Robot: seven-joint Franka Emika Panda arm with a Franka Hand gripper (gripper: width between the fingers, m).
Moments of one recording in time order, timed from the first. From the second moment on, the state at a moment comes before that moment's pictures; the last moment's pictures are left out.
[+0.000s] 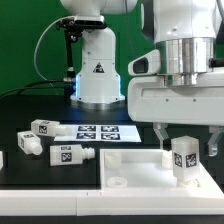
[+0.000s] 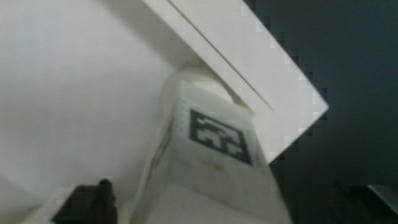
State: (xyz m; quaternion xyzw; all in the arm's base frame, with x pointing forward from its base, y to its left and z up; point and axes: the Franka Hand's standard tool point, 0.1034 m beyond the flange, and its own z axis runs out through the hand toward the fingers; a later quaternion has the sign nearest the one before) arm 0.637 0.109 0.081 -0.94 0.32 -0.08 0.06
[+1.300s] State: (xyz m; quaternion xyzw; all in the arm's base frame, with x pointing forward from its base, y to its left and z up) arm 0.643 0.107 0.084 -0.97 0.23 -0.09 0.04
